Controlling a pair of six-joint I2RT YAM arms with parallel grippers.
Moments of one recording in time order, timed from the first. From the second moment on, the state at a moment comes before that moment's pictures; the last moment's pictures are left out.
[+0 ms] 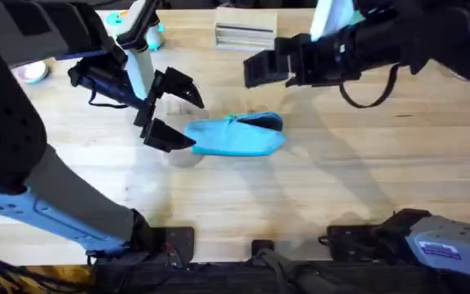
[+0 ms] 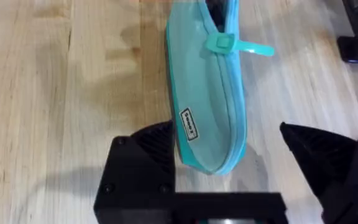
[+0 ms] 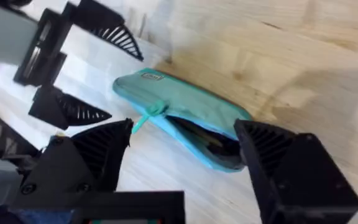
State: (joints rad) left arm 0.17 1.84 1.19 -1.41 0.90 1.96; right arm 0.50 1.35 1.20 -0.77 -0.29 0.37
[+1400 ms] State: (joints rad) left arm 0.31 1.84 1.47 -1.68 0.87 2.05; right arm 0.74 1.55 1.20 -0.65 -0.38 -0.18
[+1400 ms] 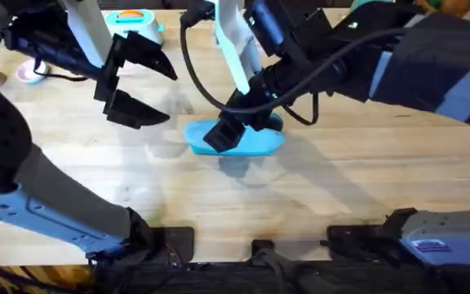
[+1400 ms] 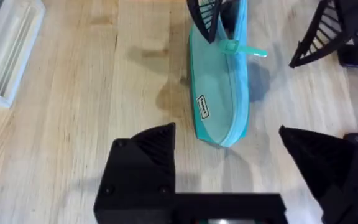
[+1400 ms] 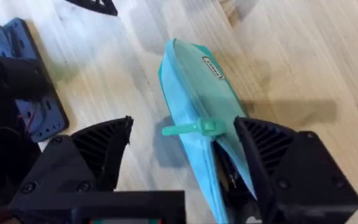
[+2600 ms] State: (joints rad) left arm 0.31 1.84 1.47 -1.69 0.87 2.05; right arm 0.74 1.58 1.20 -0.68 -0.36 -0.22
